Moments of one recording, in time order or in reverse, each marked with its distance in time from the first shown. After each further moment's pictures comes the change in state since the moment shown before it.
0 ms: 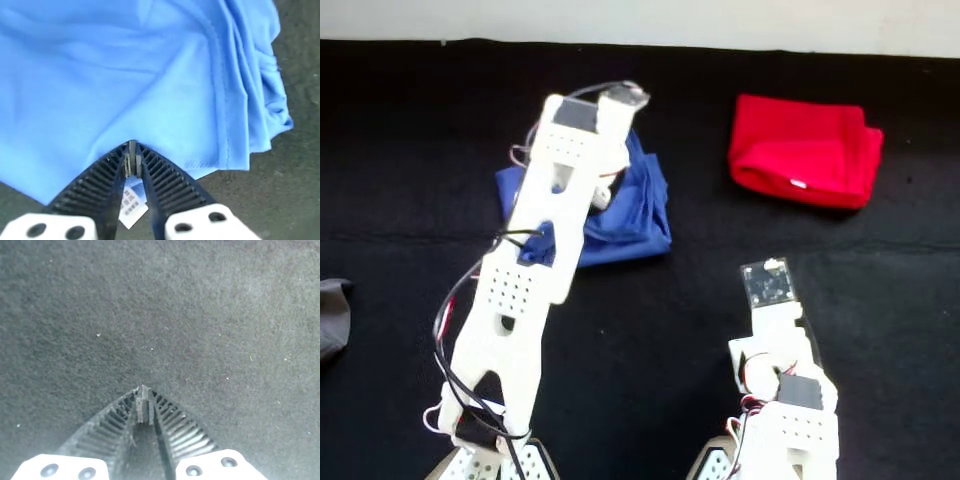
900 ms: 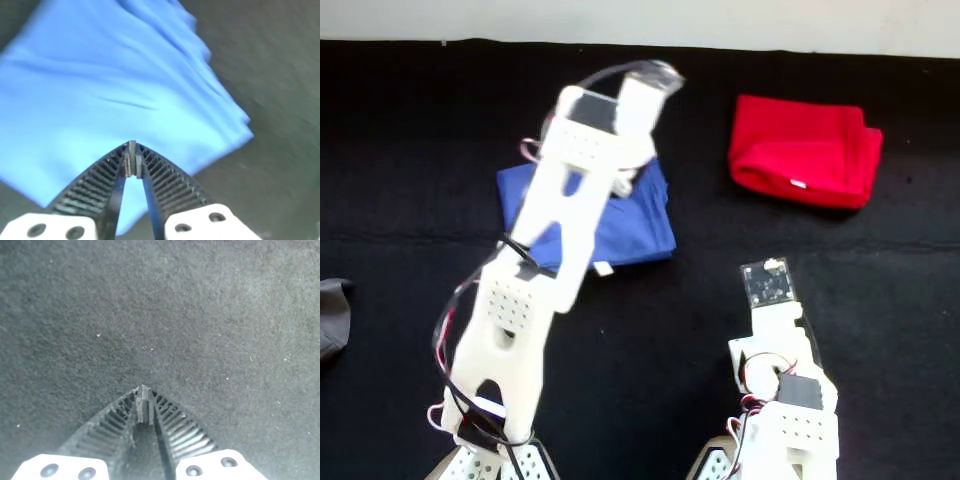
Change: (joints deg) left arm 2.7 -8.6 2.8 -4.6 0.0; right arm 0.0 0.0 0.0 0.0 0.0
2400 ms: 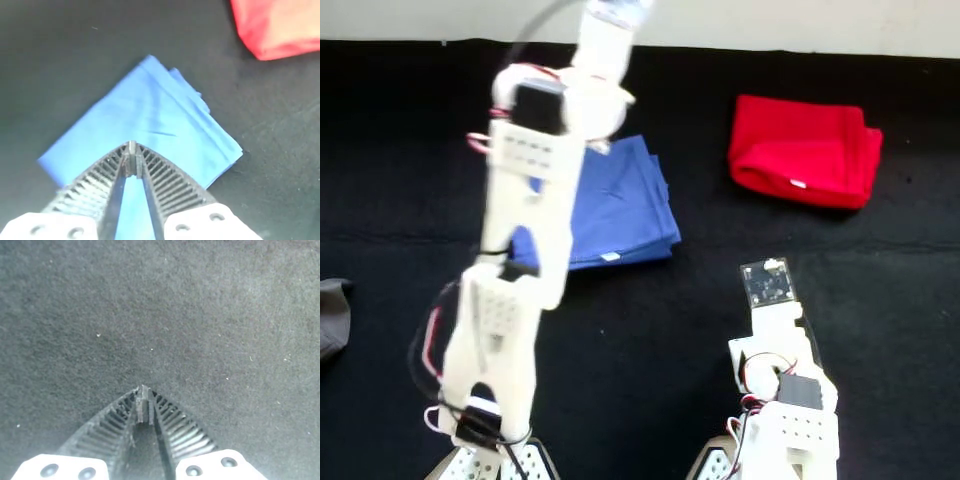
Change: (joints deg) left arm -4.0 -9.8 -21.1 6.5 -0.4; right arm 0.0 0.0 0.0 0.0 0.0
